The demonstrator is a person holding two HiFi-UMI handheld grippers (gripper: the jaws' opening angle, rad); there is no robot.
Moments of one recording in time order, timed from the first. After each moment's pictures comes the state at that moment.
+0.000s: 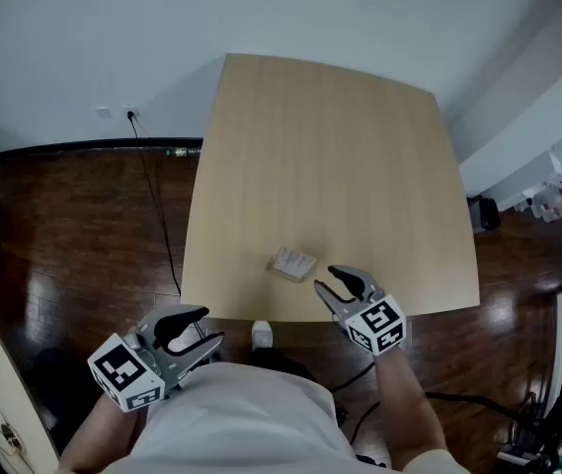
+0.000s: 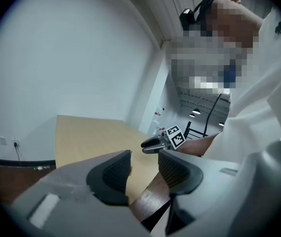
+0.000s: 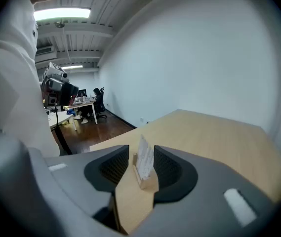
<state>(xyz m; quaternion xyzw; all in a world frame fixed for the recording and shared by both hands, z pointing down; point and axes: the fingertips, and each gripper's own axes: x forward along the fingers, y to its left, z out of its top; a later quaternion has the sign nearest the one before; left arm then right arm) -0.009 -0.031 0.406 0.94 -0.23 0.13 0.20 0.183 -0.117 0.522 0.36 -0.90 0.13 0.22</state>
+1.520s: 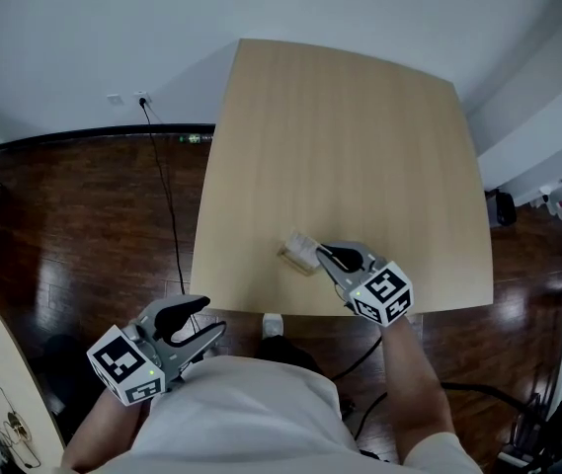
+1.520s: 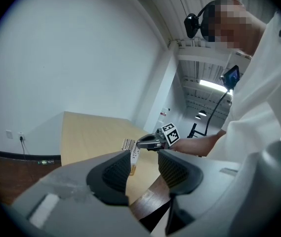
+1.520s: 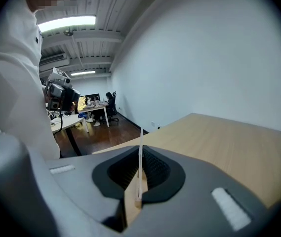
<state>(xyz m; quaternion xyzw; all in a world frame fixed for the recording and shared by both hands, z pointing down) -0.012 -0.042 0.412 0.93 -0.26 0.13 0.22 0.157 -0.159 0.514 0.28 -0.93 0.12 0.20</state>
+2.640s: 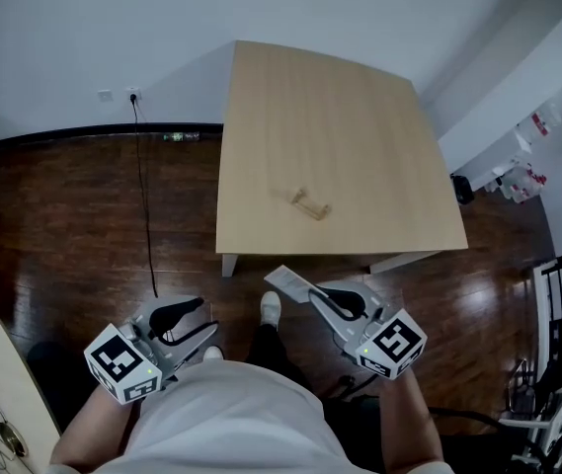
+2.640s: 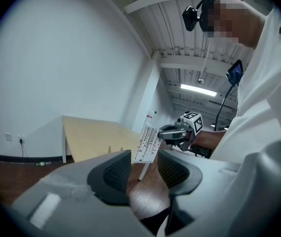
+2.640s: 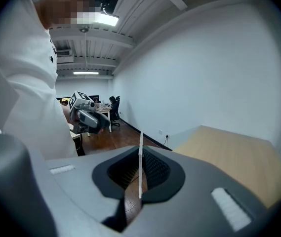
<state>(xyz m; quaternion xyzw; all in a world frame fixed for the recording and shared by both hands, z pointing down) -0.135 0.122 0.405 0.96 -0.20 0.10 0.18 0.020 0.100 0.397 0.32 -0.93 0.08 0.19</state>
